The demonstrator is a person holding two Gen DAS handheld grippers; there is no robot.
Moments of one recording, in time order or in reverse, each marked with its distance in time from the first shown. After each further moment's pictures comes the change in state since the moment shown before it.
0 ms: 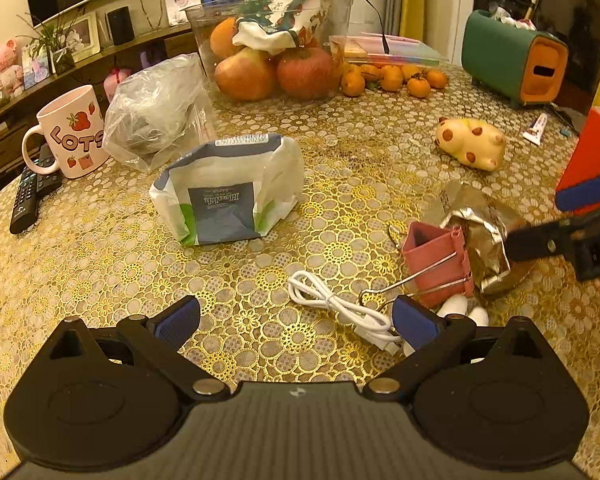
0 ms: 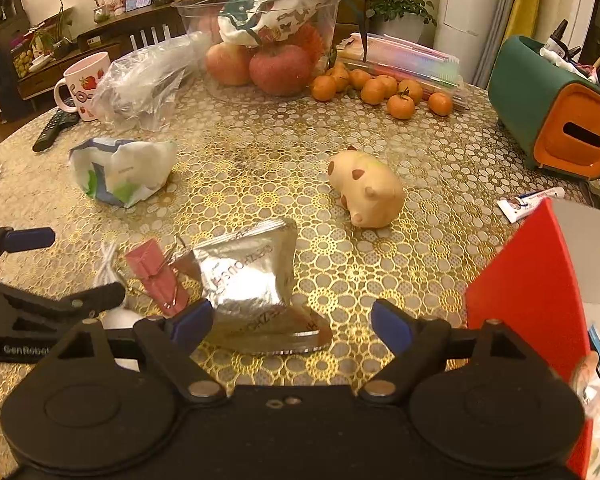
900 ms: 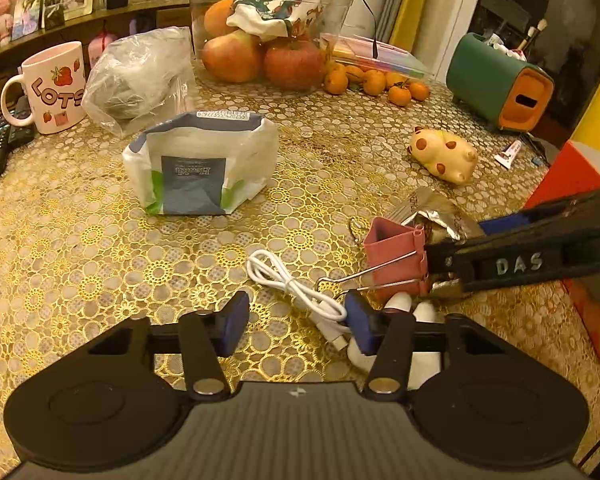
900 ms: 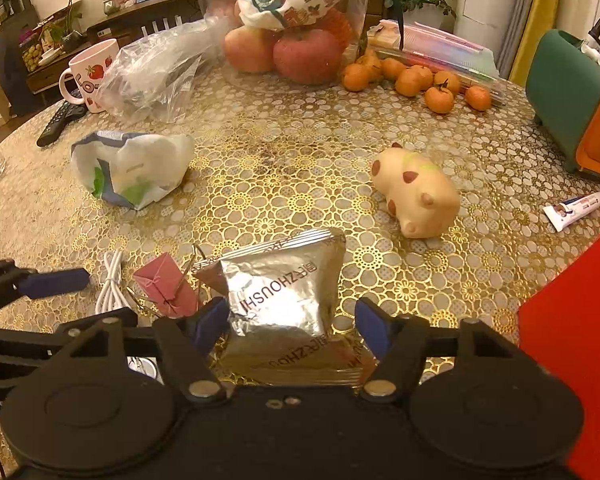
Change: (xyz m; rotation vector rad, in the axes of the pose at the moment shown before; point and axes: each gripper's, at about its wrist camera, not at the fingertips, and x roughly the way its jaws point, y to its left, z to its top) left arm -0.003 0.003 -0.006 -0.136 0.017 -0.137; right arm 0.034 0.017 0.007 -0.003 0.031 0.044
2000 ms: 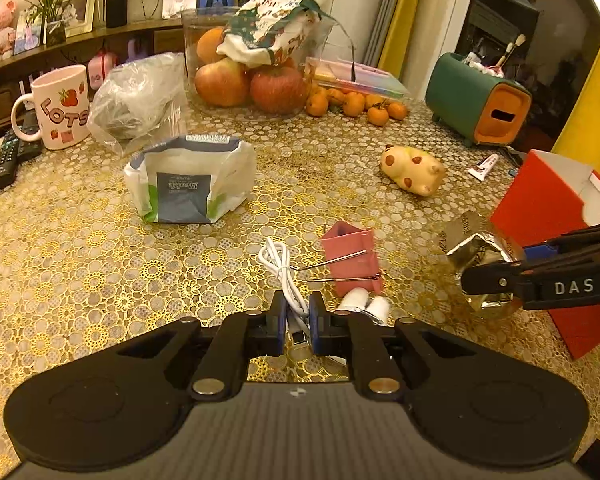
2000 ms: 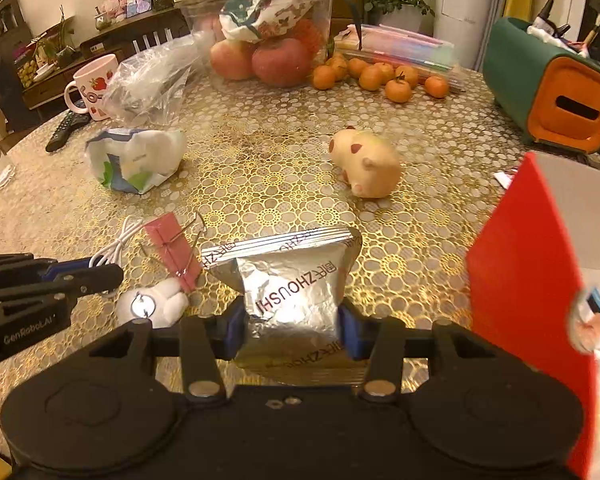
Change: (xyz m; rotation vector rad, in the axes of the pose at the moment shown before) left arm -0.037 -0.017 -0.011 0.003 -0.067 -0.020; right arm -0.061 -0.018 -0.036 0.046 -0.034 -0.012
